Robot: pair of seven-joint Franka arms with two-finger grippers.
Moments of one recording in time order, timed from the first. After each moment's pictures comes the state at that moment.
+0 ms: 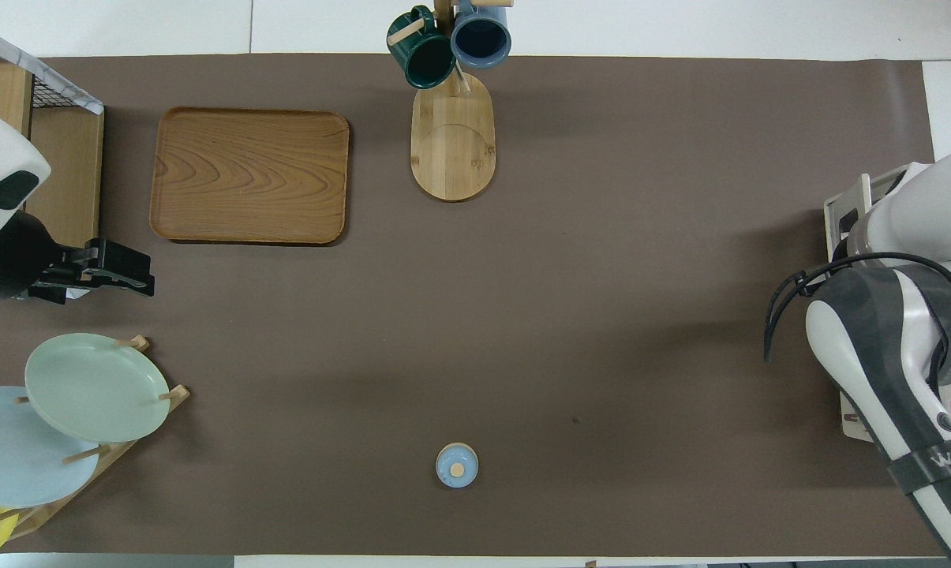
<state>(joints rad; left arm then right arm) -0.14 -0.06 -0.01 -1.68 -0.06 1.49 -0.15 0.12 0.02 -0.16 -2.03 -0.21 1.92 -0.11</state>
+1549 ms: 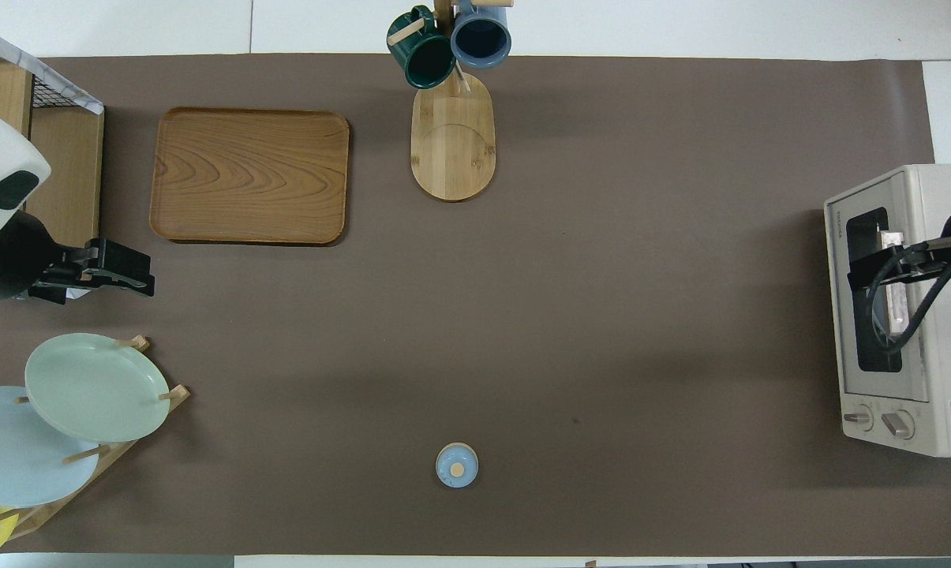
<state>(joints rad) -0.14 -0.06 -0.01 -1.68 -0.06 1.49 -0.15 0.08 -0.05 -0.15 -1.77 -0.06 1.62 -0.17</state>
